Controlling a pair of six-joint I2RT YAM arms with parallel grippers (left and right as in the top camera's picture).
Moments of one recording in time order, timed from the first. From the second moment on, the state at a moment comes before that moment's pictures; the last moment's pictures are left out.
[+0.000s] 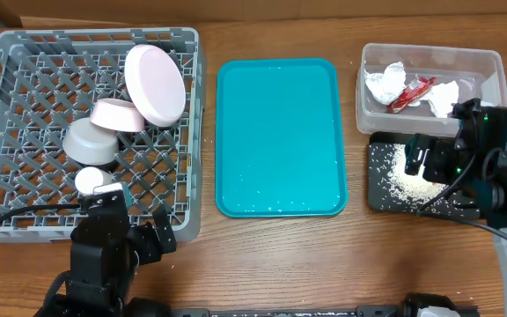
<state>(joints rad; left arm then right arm) -0.22 0.57 0.95 -1.16 -0.23 -0.36 -0.10 1.10 1.20 -1.07 -0.11 0.10</state>
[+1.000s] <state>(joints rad) -0.22 0.57 0.95 -1.16 -0.23 -0.36 0.07 0.39 0.45 -0.01 -0.17 0.10</state>
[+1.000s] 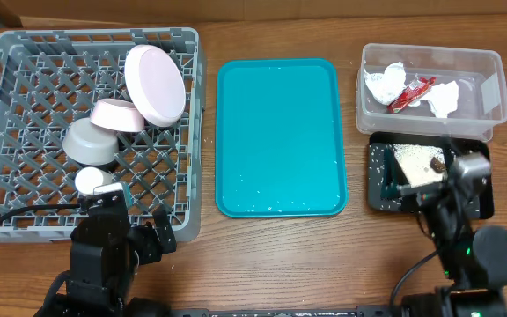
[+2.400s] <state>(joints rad) -0.22 0.57 0.95 -1.16 -0.23 -0.36 0.07 0.01 0.02 -0.02 -0.12 0.07</state>
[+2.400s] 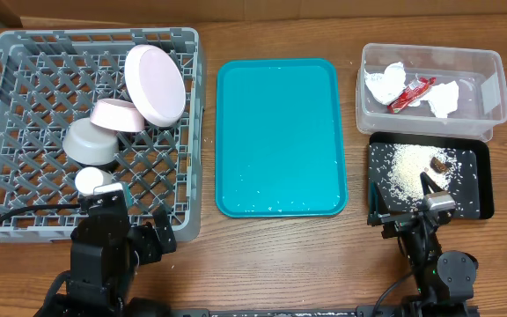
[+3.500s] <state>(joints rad) 0.06 0.39 0.58 -0.57 -0.03 -0.22 0.07 0.01 0.02 -0.02 -0.12 0.07</state>
